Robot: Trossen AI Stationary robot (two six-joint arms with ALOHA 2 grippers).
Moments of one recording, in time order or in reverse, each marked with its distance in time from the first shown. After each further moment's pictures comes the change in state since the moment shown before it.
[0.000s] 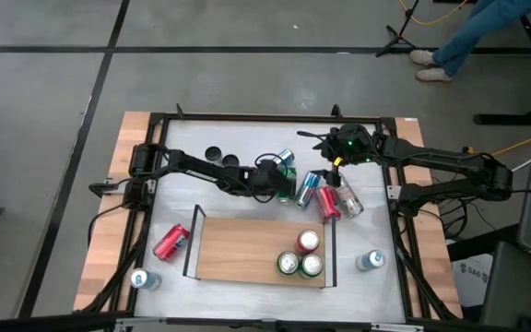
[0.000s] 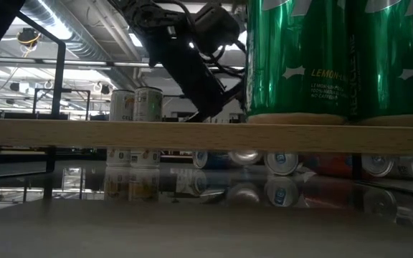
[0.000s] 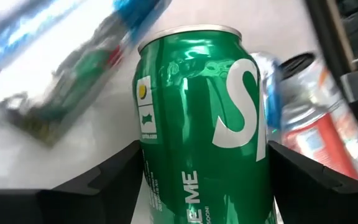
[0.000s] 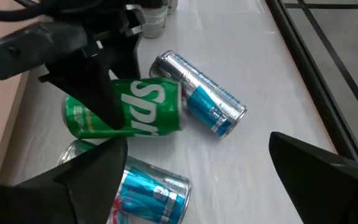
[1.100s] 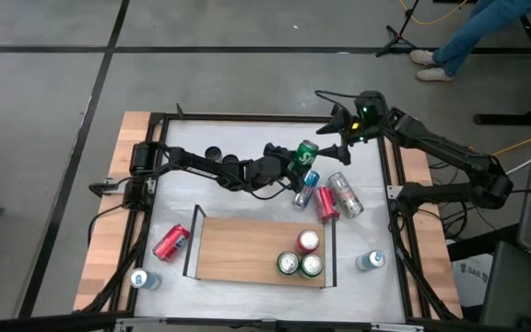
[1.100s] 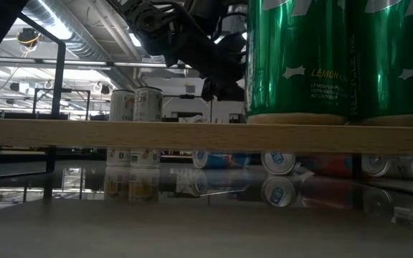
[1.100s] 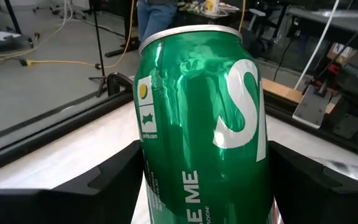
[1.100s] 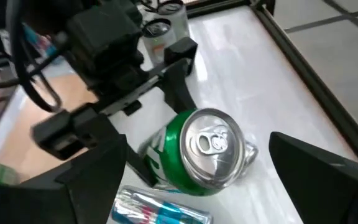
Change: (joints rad) left arm 0.032 0.000 0.000 0.490 -0.163 0.944; right arm -0.303 -0.001 0.158 -0.075 -0.479 0.089
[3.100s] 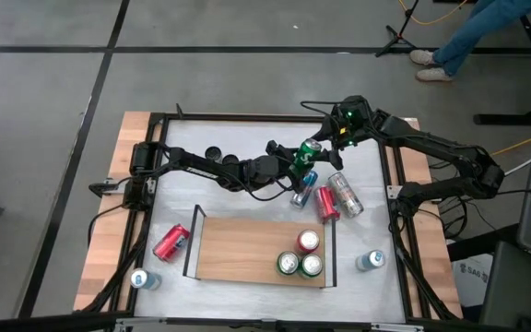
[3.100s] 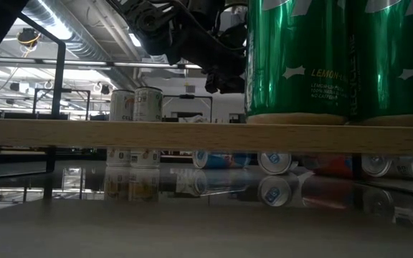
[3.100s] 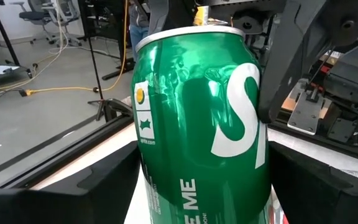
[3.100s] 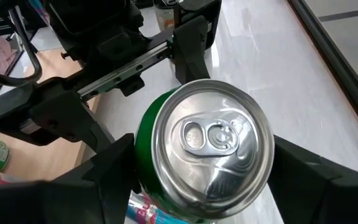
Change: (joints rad) left arm 0.001 0.000 0.001 0.089 0.007 0.128; right arm 0.081 0.116 0.000 0.033 0.011 -0.087
